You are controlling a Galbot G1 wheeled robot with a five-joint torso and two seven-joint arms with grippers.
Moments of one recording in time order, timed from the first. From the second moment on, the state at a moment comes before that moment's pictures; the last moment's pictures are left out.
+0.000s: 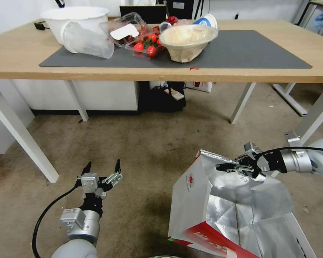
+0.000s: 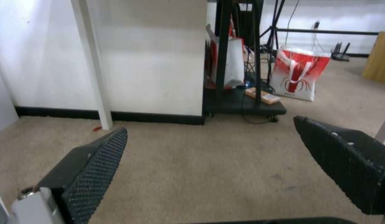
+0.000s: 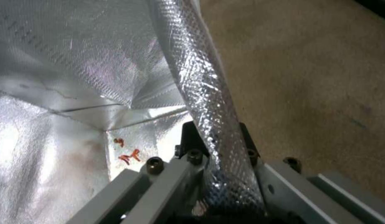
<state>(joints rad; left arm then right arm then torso) 1.74 -1.21 -0.39 -2.27 -0.32 0.00 -0.35 -1.03 0.36 0.31 1.81 0.80 -0.37 -1.08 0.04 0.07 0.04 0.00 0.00</state>
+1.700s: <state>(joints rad) 1.77 -1.21 -0.40 -2.29 -0.29 -0.02 -0.33 -1.05 0.38 0.30 1.89 0.82 -0.38 -1.03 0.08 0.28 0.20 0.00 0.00</state>
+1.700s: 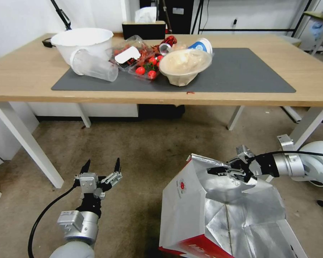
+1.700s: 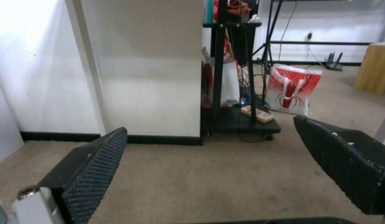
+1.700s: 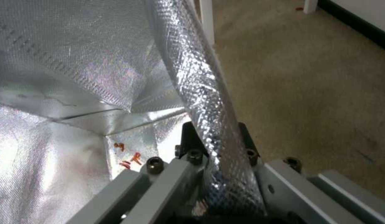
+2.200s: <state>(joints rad) 1.76 -1.21 -0.40 -2.29 -0.28 -0.02 -0.33 -1.04 0.37 0.30 1.90 0.84 -0.38 -1.02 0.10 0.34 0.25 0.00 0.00</state>
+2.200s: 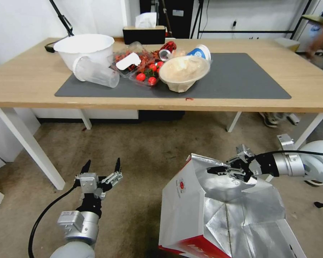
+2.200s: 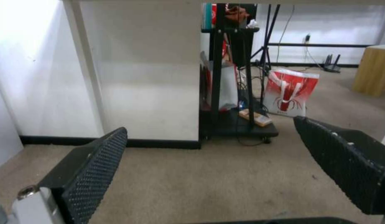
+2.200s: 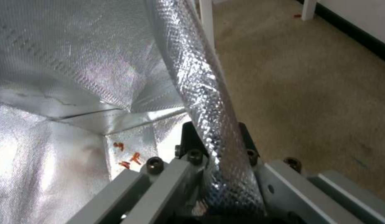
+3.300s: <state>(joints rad) 1.78 -1.22 -0.40 -2.31 -0.27 -0.02 -0.33 -1.06 0.37 0.31 1.91 0.83 -0.38 -1.02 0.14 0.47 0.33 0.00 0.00</state>
